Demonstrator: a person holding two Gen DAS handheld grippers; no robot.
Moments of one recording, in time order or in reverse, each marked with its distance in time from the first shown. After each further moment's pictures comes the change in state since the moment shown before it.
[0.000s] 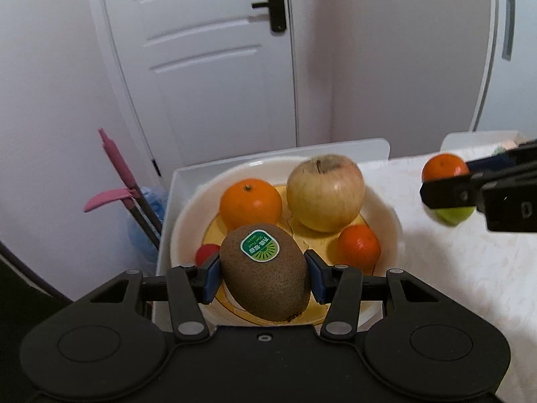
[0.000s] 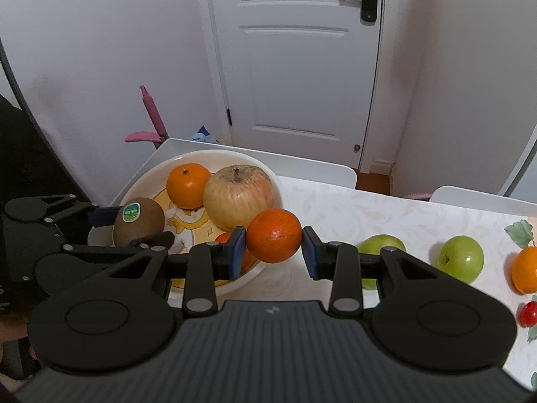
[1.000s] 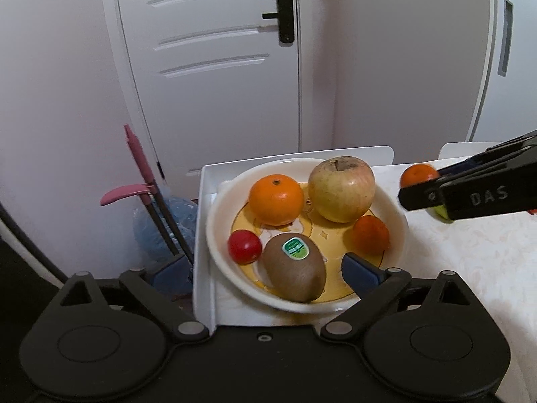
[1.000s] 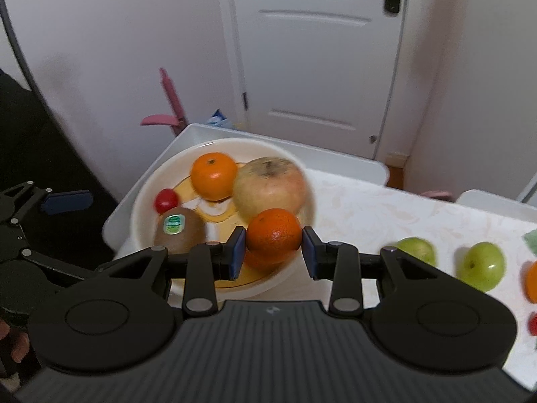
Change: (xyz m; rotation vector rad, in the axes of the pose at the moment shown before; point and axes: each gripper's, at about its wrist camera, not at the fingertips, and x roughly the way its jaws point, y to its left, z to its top) left arm -0.034 0.029 -0.015 -0.036 -0.045 -0.005; right arm 0.011 0.025 0.007 -0.042 0.069 0.050
